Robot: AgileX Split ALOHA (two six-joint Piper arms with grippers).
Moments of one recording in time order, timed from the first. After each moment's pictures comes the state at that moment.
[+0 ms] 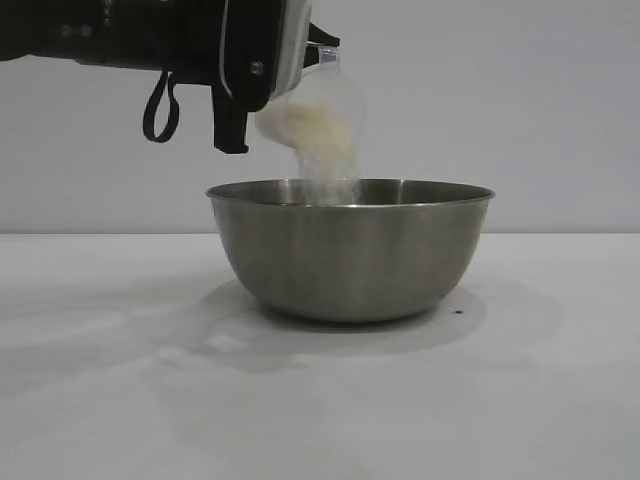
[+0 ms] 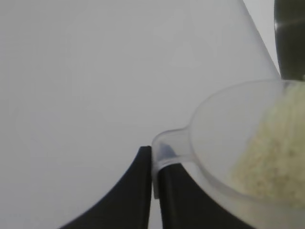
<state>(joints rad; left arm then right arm) -0.48 1.98 -0.90 0.40 -1.13 1.69 0.04 -0.02 -0.50 0.08 1.15 -0.07</state>
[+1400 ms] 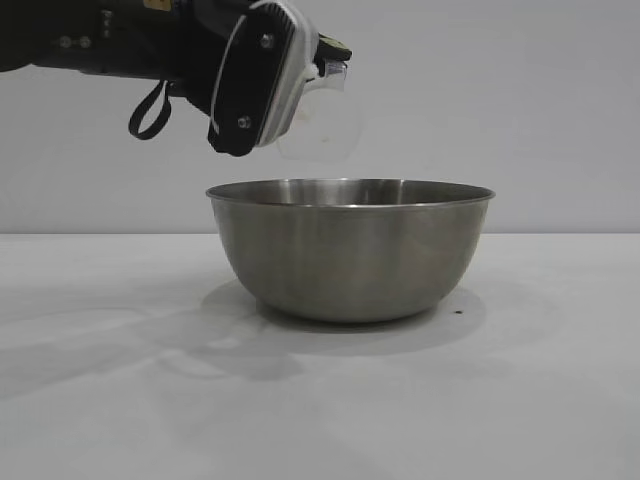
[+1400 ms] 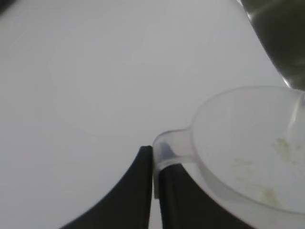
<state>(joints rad) -0.48 1.99 -0.90 0.45 -1.13 1.82 0.04 -0.02 -0.50 0.08 1.15 -0.07</state>
